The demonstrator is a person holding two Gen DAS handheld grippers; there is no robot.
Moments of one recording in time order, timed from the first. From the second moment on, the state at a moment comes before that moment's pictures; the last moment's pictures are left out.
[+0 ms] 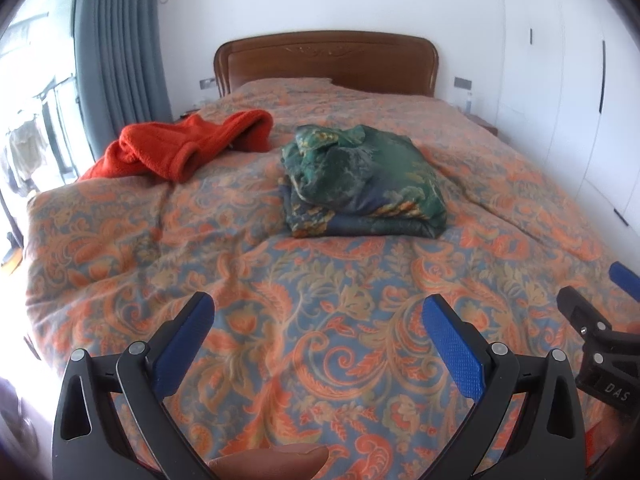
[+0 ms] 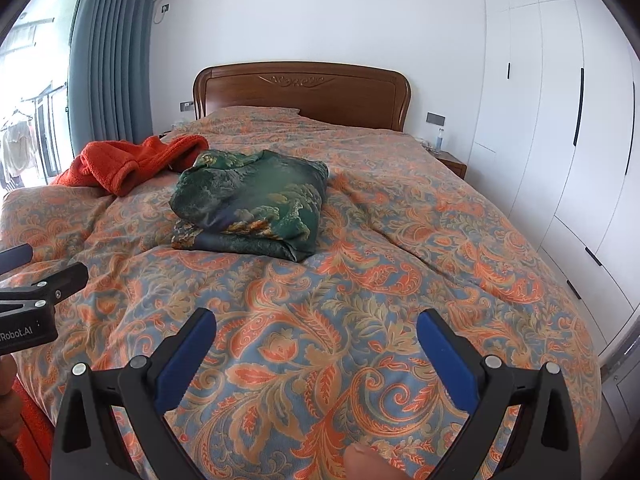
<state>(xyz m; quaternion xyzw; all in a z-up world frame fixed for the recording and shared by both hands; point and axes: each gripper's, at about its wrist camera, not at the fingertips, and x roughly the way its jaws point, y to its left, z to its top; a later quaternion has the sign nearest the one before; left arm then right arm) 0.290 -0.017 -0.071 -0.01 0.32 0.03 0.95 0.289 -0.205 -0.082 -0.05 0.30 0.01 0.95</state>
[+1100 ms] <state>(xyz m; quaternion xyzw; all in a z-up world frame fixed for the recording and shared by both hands) 0.284 -0.015 -0.066 -0.02 0.33 0.02 0.94 0.286 -0.183 -0.070 -0.05 0.32 0.02 0.95</state>
